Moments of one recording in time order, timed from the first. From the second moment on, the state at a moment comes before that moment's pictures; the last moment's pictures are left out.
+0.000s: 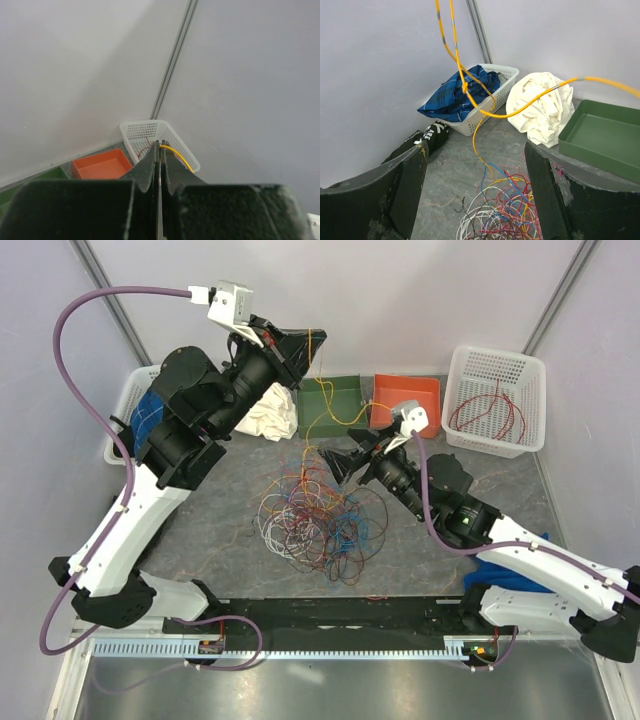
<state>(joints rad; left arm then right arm) -0.77 1.34 1.84 -0.21 -0.07 -0.29 0.98 1.03 1.00 0.20 0.23 0.26</state>
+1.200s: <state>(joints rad) -0.71 1.32 1.58 -0.17 -0.23 -0.28 0.97 1.23 1.67 -0.16 0.53 0.10</state>
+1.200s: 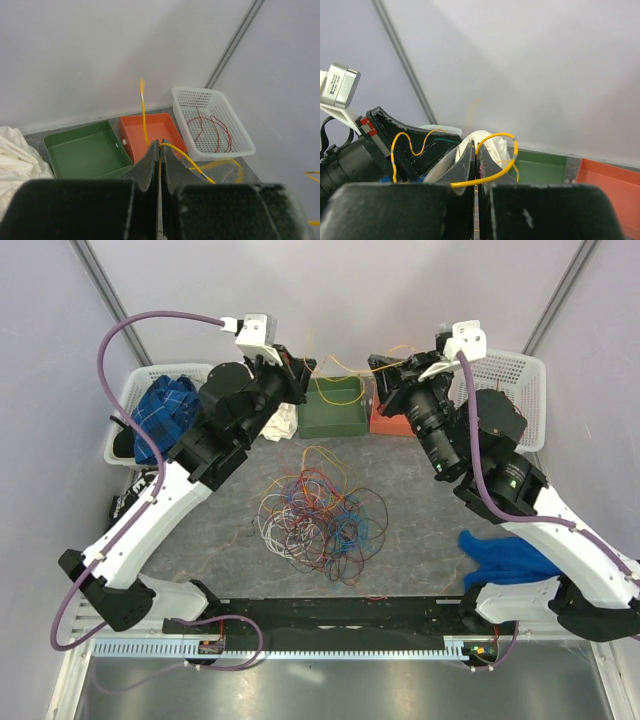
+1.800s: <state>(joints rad) -0.55 1.77 1.67 -0.14 -0.07 -0.52 0.53 1.66 1.64 -0.30 0.25 0.34</state>
